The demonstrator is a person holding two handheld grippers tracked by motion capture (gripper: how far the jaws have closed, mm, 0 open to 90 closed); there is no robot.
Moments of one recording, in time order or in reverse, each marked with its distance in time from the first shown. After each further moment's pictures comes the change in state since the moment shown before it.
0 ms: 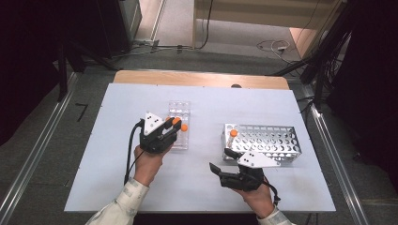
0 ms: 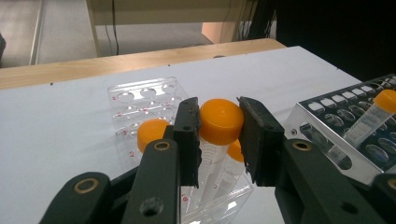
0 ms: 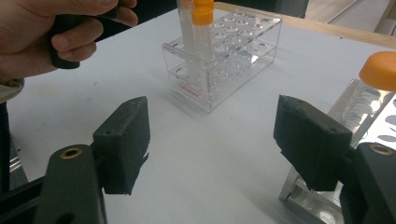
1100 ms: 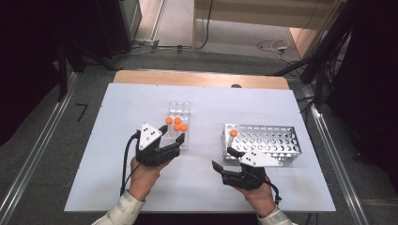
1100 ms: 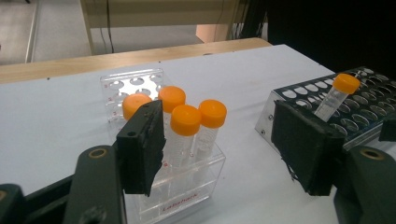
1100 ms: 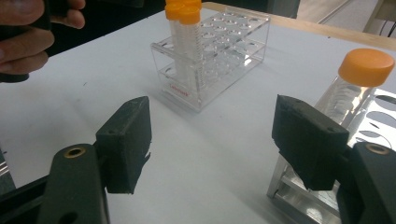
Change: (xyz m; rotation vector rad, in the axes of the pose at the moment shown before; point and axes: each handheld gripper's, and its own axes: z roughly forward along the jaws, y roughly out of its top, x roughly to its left) left arm -0.014 -0.012 -0.032 -0.014 -0.022 0.001; right arm -0.006 -0.001 -0.001 -0.004 -0.029 0.006
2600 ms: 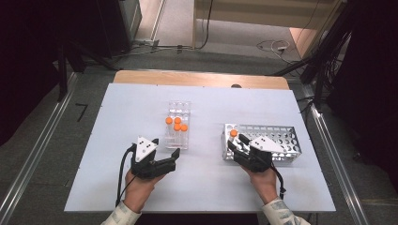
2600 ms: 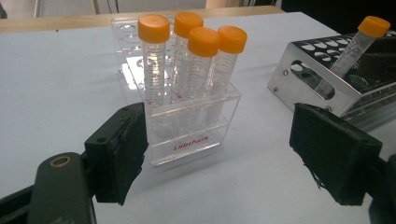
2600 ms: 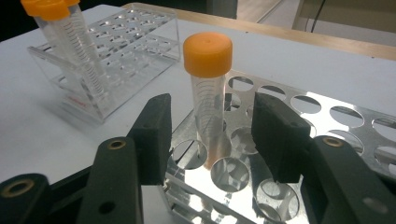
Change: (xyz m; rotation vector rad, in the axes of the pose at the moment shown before) left arm 0.005 -0.034 -0.009 0.084 0.036 -0.022; right arm -0.053 -0.007 0.022 -0.019 -0.220 0.045
